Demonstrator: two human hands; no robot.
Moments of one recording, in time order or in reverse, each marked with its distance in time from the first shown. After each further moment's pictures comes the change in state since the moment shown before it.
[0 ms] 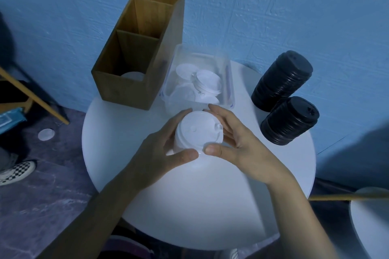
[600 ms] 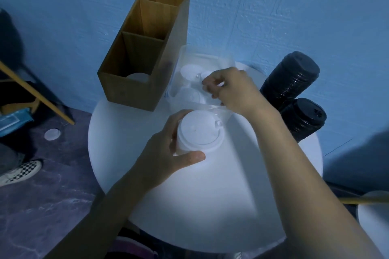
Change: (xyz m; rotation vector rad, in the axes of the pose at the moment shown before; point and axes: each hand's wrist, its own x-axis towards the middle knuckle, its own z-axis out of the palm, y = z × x) left_hand 0.004 -0.020 0.004 0.011 0.064 0.027; right_hand 0.114 -0.037 -0.032 -0.665 0.251 0.000
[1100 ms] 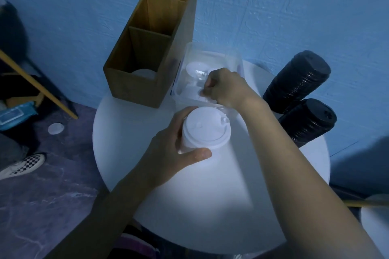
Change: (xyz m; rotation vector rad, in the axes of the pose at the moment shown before) left_hand 0.000 -0.003 0.000 0.031 0.030 0.005; right_hand 0.031 -0.007 0.026 -0.140 -0.087 0.124
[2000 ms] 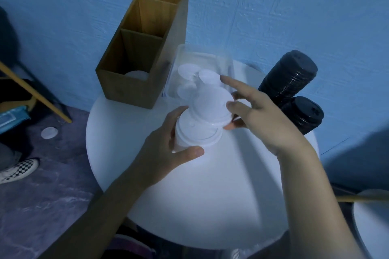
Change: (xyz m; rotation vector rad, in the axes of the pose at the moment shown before) left_hand 0.001 0.000 0.002 0.036 0.008 0.047; right_hand -0.113 0.027 -0.028 0.820 0.028 -0.050
